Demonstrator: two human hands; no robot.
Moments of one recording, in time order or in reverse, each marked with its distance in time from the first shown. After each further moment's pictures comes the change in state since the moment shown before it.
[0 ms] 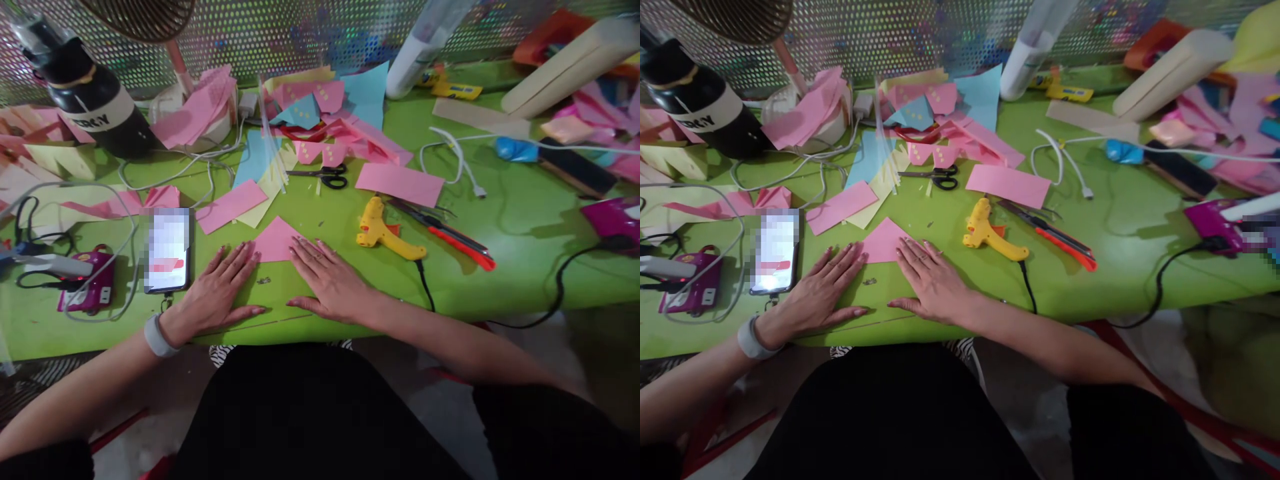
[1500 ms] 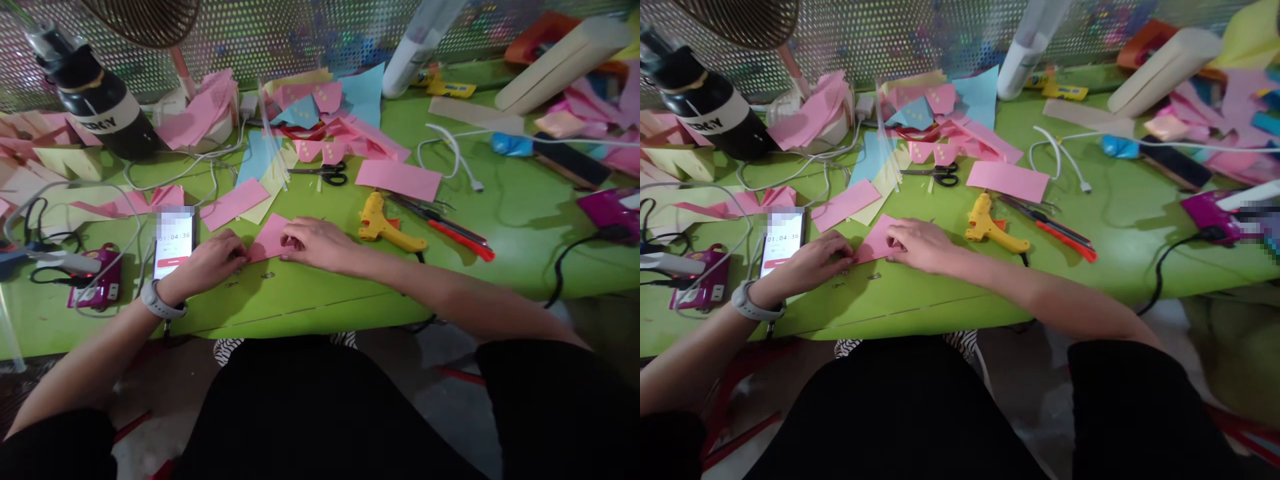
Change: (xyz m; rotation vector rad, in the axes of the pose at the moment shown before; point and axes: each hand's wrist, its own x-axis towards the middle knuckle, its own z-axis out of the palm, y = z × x) left_hand 0.029 -0.032 -0.036 -0.341 -0.111 -0.205; right_hand 0.066 0.015 -0.042 0.285 -0.153 0.230
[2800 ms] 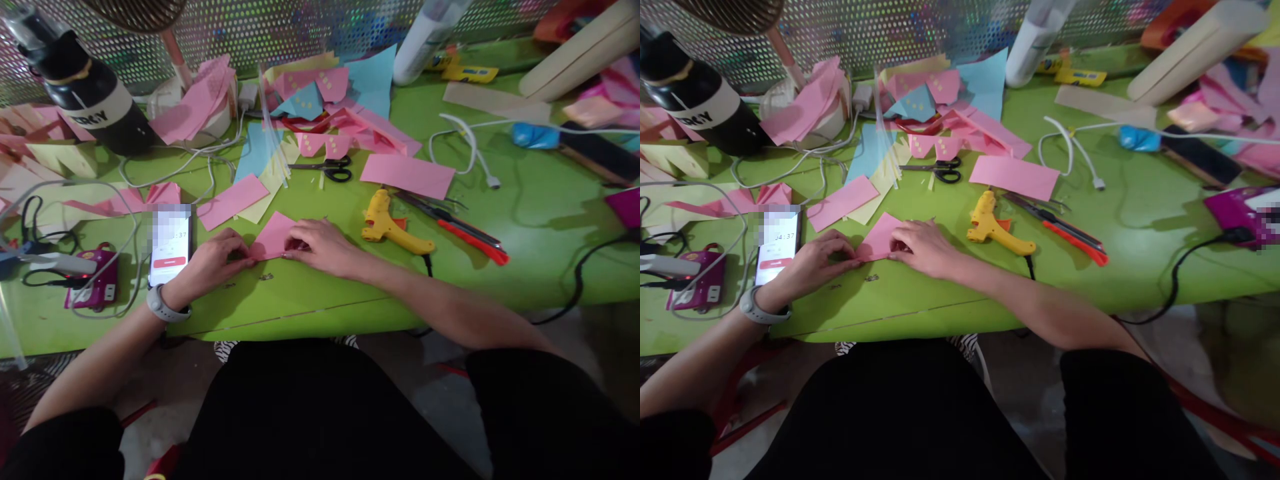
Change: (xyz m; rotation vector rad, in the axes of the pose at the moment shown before) left_hand 0.005 0.001 0.014 -0.155 0.171 0.012; right_hand -0.002 0.015 0.014 0.159 0.066 -0.055
